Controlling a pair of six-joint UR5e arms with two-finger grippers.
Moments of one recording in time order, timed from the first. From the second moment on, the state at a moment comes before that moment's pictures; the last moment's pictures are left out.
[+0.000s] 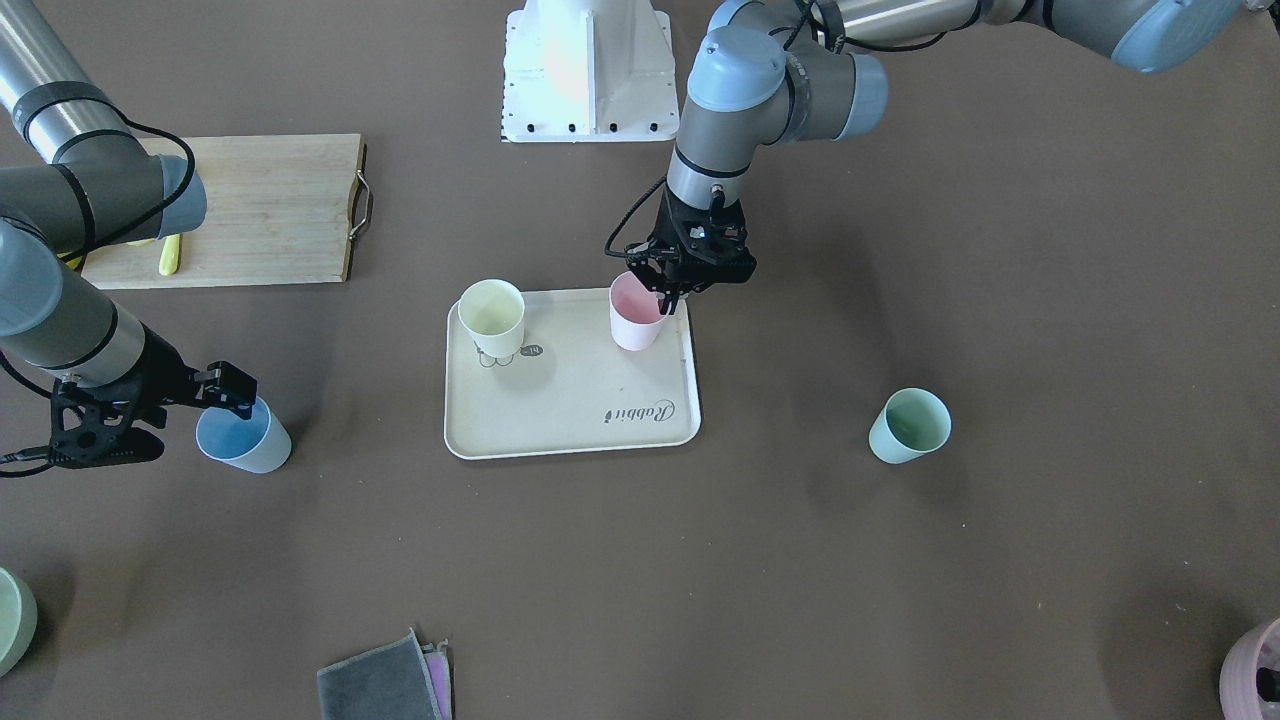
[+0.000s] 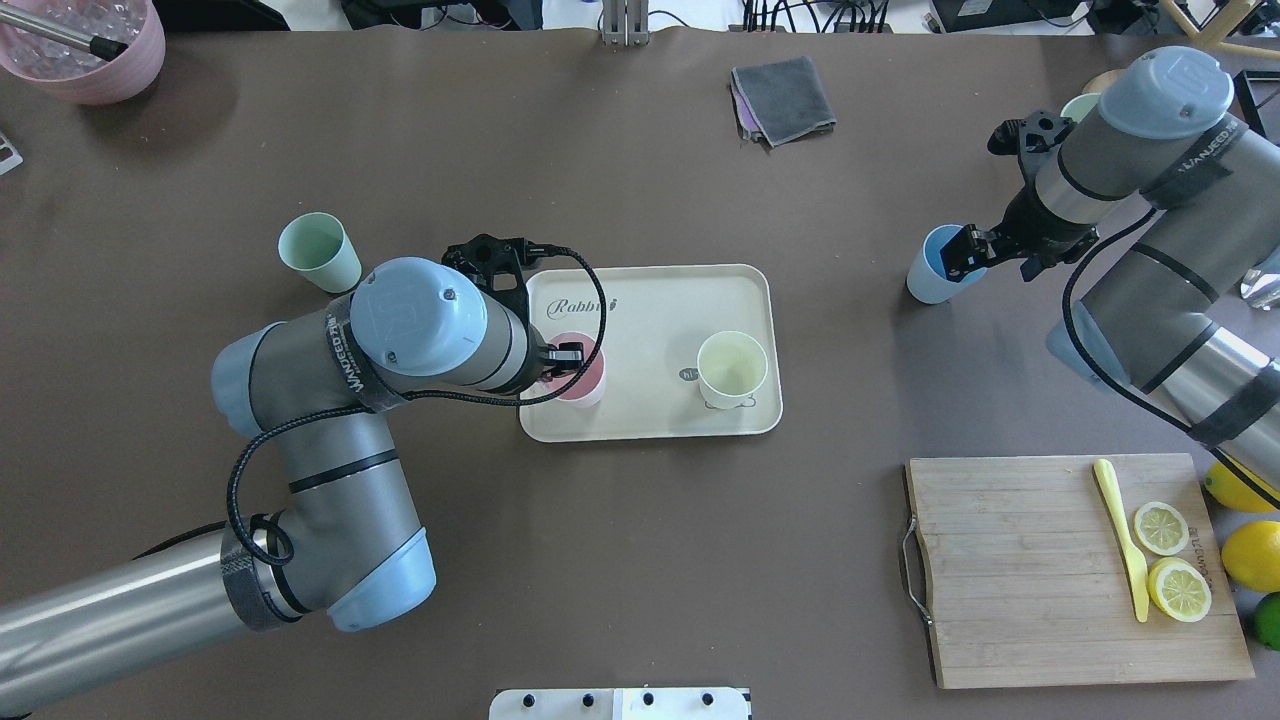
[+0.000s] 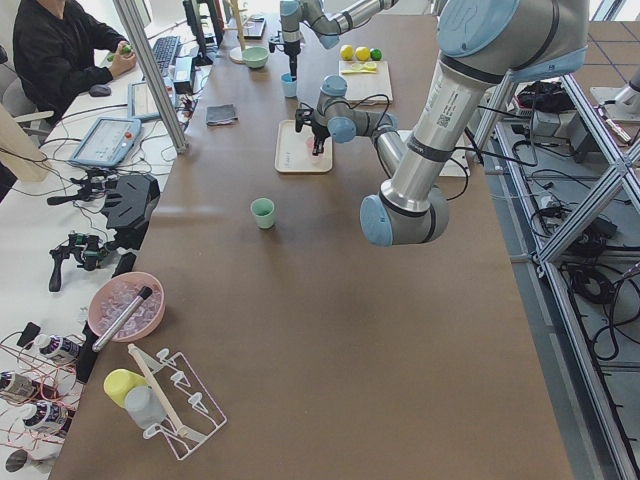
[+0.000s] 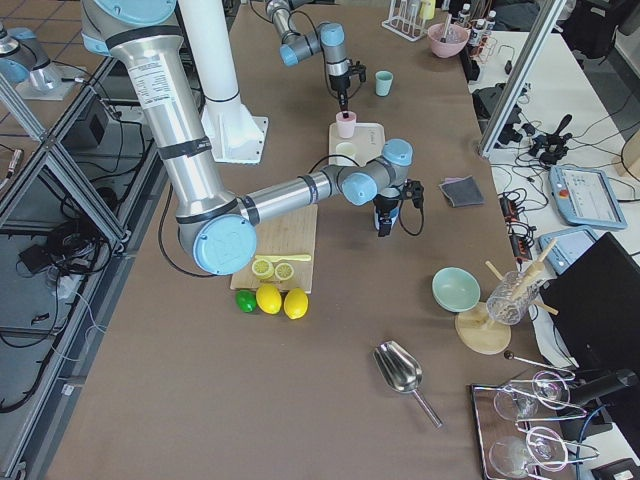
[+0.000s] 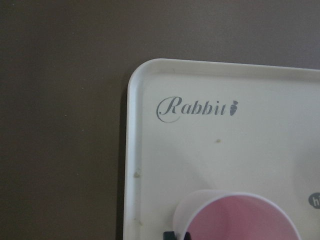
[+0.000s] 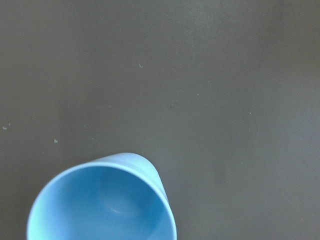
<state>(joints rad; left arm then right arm) -0.49 -2.19 -1.69 -1.80 -1.74 -1.33 0.95 -1.23 1.53 -1.35 2.18 0.71</state>
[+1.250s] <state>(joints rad) -0.64 -2.17 -1.71 -1.79 -1.79 -1.11 0.98 -1.07 1.54 -1.42 2.22 0.83</state>
